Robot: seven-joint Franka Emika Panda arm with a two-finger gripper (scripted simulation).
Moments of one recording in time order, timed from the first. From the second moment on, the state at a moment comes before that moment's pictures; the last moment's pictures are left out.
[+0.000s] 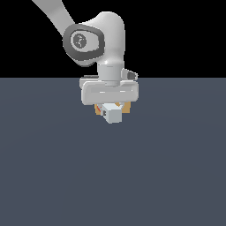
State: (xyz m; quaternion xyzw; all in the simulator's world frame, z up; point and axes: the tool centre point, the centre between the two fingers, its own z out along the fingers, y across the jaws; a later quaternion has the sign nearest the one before) arm -0.007 0.095 0.071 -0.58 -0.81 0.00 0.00
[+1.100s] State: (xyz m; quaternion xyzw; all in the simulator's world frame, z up) arm 0.005 0.127 0.080 -0.63 -0.78 0.00 0.00
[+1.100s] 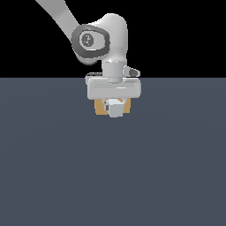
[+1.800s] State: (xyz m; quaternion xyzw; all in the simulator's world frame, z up) arm 0.001 0.140 0.081 -0.63 -0.78 0.00 0.00
